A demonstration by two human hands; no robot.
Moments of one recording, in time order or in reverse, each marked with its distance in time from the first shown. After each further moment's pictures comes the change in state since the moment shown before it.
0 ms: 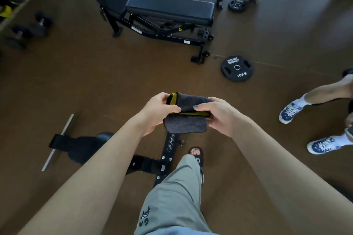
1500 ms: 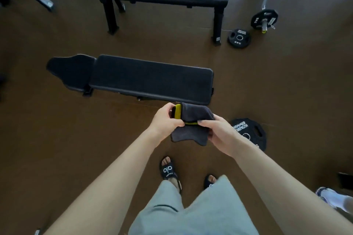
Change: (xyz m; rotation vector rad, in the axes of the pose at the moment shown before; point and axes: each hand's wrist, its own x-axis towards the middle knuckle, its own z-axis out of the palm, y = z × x) left_hand 0.728 0.443 -0.122 0.196 0.011 0.046; right_hand 0.622 -0.539 -0.106 0.105 0.072 0.039
